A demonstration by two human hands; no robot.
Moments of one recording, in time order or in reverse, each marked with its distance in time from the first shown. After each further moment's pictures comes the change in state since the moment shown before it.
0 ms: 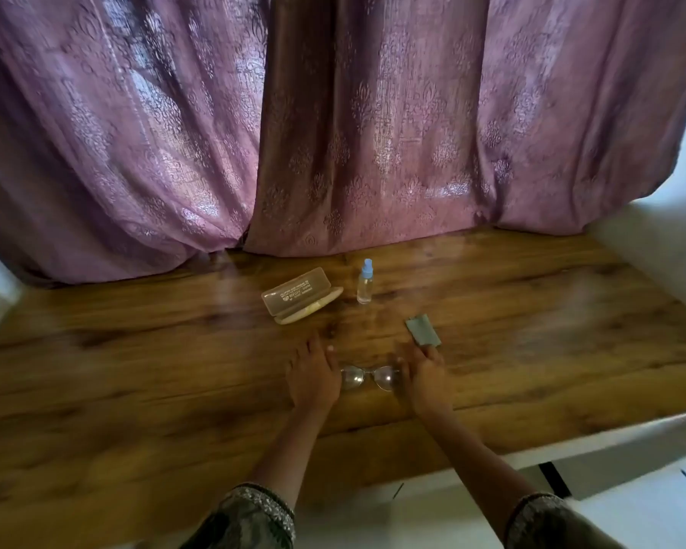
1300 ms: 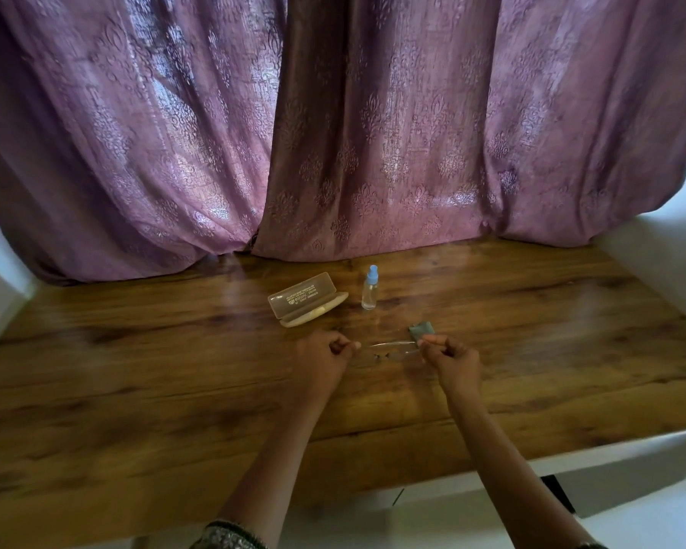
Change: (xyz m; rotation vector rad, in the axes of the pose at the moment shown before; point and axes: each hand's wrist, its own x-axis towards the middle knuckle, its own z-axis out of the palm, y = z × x) left_hand -0.002 0.015 -0.045 -0.476 0.070 0.189; right_hand 0.014 -0.006 -0.046 0.922 0.086 0.325
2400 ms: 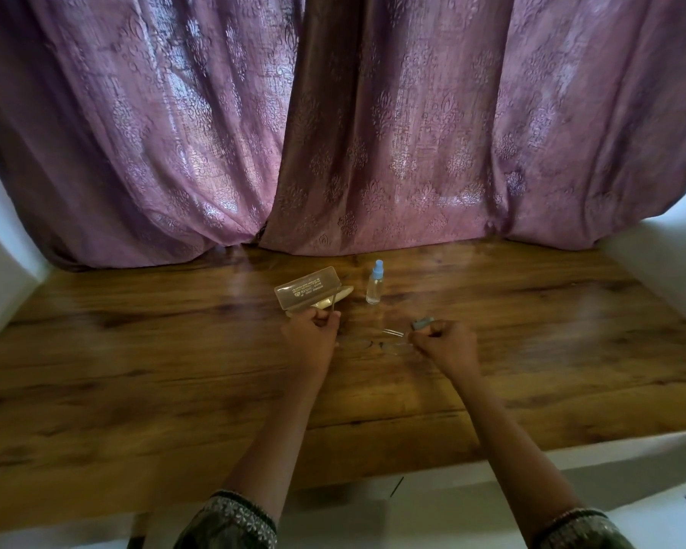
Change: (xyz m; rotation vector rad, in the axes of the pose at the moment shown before) left_hand 0.009 0.004 -0.011 -0.276 0.206 -0.240; right_hand -0.006 -0.039 0.010 -0.525 -0.101 -0.063
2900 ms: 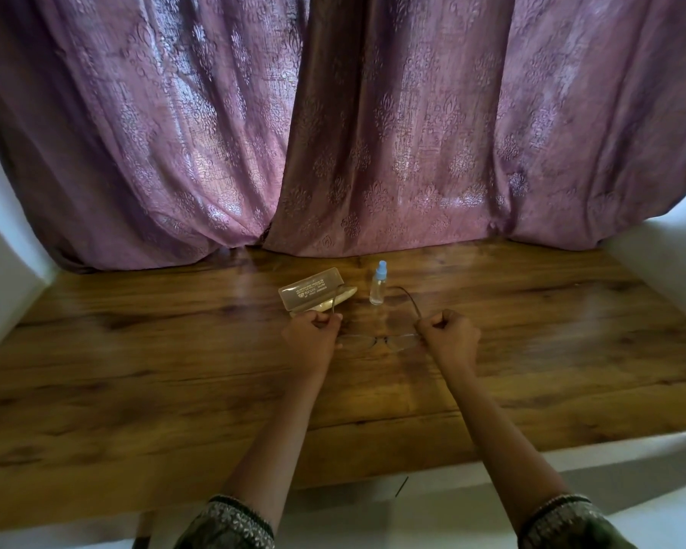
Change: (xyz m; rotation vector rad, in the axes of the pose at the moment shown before) left_hand 0.002 -0.004 -0.004 -0.044 0.000 -0.033; right_hand -0.001 -0.009 0.009 0.021 0.219 -0.030
